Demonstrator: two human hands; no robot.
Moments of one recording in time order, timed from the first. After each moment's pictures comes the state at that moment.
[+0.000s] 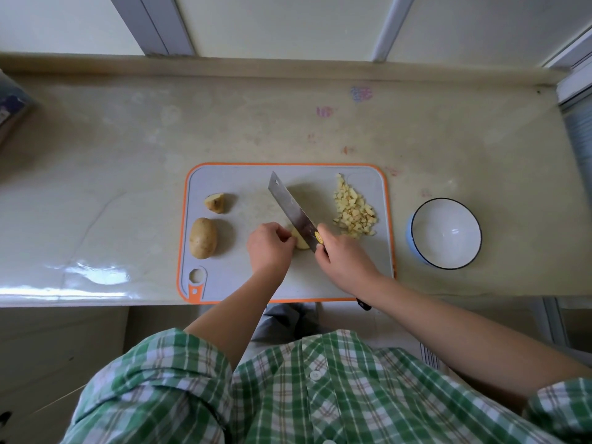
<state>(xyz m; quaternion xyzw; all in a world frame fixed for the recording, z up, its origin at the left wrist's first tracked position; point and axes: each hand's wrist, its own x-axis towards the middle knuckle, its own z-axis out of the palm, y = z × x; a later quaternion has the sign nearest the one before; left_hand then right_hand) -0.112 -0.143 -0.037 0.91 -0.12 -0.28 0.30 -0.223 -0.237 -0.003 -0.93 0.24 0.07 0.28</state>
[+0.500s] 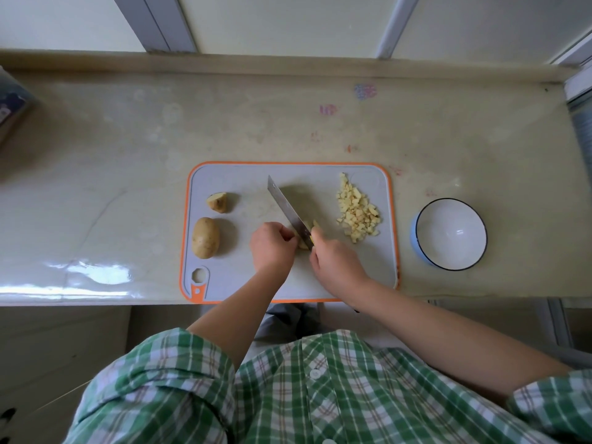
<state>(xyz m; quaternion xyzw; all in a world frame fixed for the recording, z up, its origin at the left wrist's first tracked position) -0.110 -0.147 -0.038 0.90 -0.09 -0.30 0.30 -0.214 -0.221 -0.016 -0.92 0.27 0.10 0.27</state>
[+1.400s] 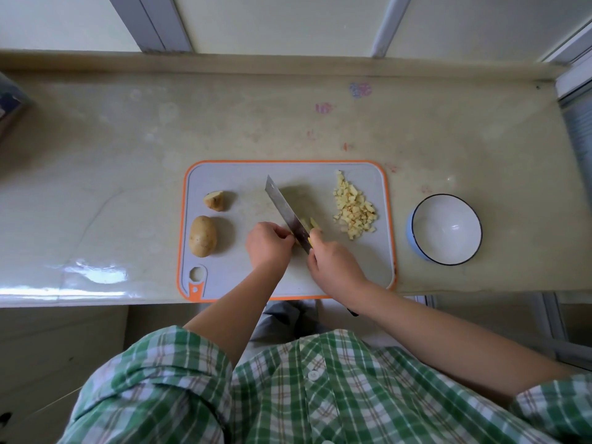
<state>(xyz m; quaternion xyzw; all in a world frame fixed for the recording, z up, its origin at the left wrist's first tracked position) -0.110 -0.145 -0.037 0.90 -0.05 -0.32 0.30 -0.221 -0.214 -0.017 -0.92 0.26 0.09 0.27</state>
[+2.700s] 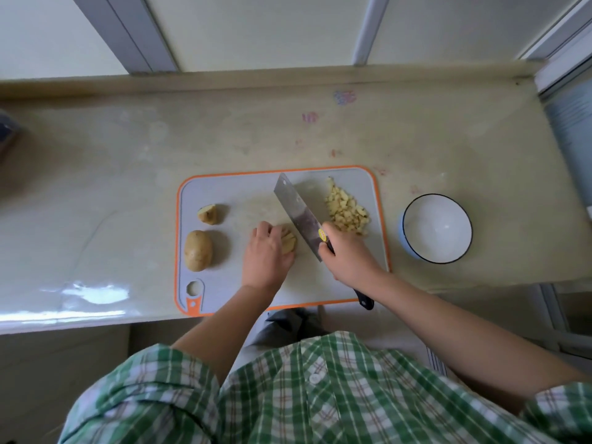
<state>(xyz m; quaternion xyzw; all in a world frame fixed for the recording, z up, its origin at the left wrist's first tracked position) -0.111 -0.129 -0.040 0.89 -0.39 -0.18 0.19 -0.226 -0.248 0.000 -0.88 0.32 0.07 0.34</state>
